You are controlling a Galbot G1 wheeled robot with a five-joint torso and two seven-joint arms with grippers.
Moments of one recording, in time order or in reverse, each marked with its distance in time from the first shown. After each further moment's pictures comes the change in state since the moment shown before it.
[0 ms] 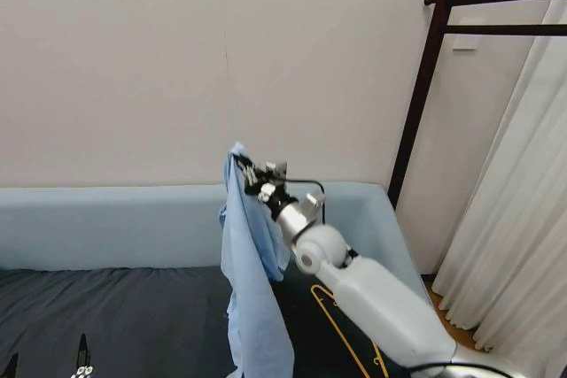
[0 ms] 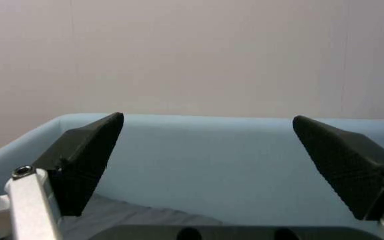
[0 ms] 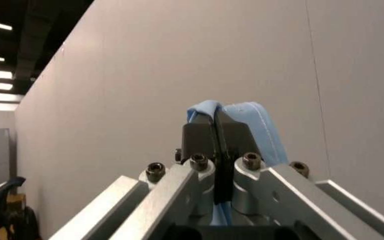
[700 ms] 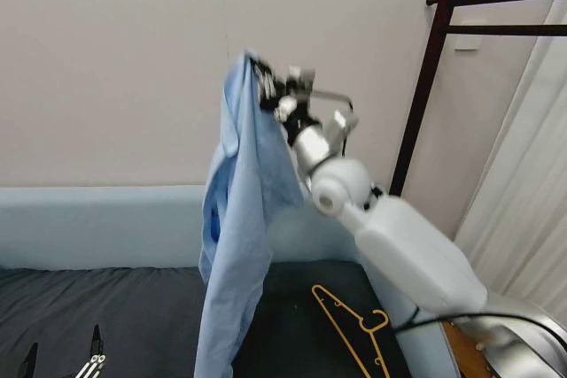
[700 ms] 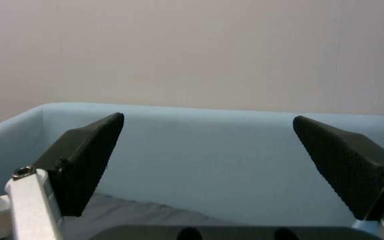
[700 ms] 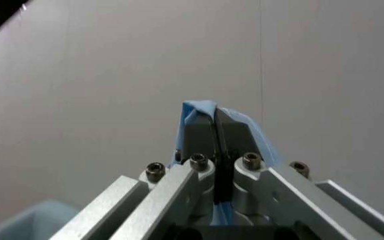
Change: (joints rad) left arm -0.074 0.049 0.043 0.091 -0.026 0.003 0.003; right arm -0.172 -0.212 0.018 0.246 -0.130 -0.083 0.151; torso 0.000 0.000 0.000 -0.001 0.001
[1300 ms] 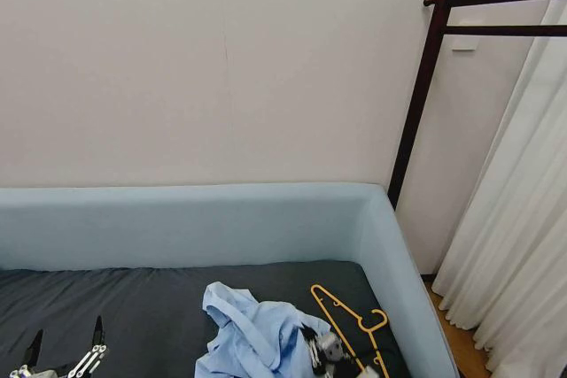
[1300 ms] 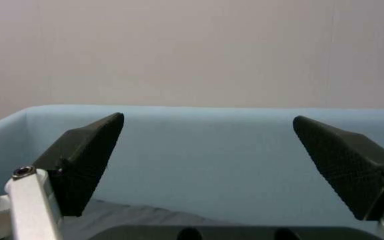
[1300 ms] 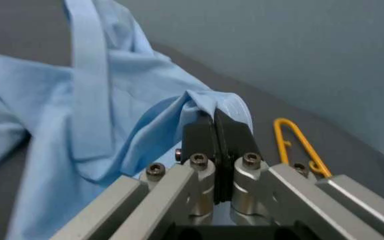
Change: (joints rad) left arm -0.046 0.072 0.007 0.028 -0.013 0.054 0.002; right arm -0.860 -0.038 0.231 -0.178 -0.620 0.013 -0.135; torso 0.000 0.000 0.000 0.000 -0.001
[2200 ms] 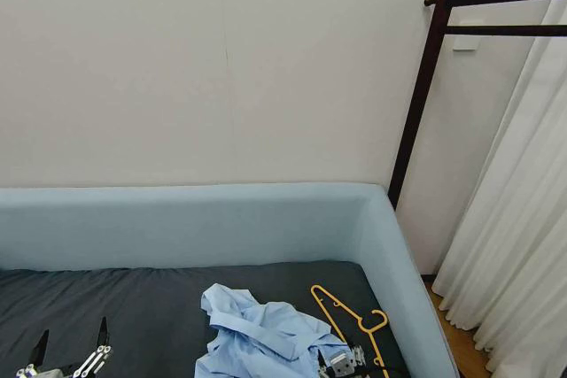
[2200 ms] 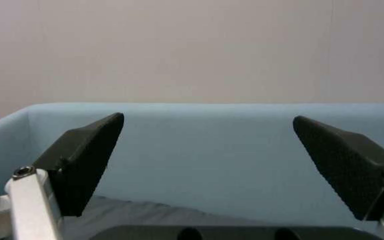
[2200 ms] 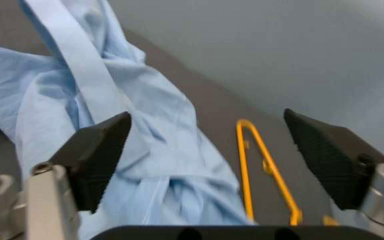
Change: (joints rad) left arm 0.019 -0.013 0.000 0.006 0.013 -0.023 0.001; right arm -0.027 -0.013 -0.045 0.161 -0.176 -0.195 0.151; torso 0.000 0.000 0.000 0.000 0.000
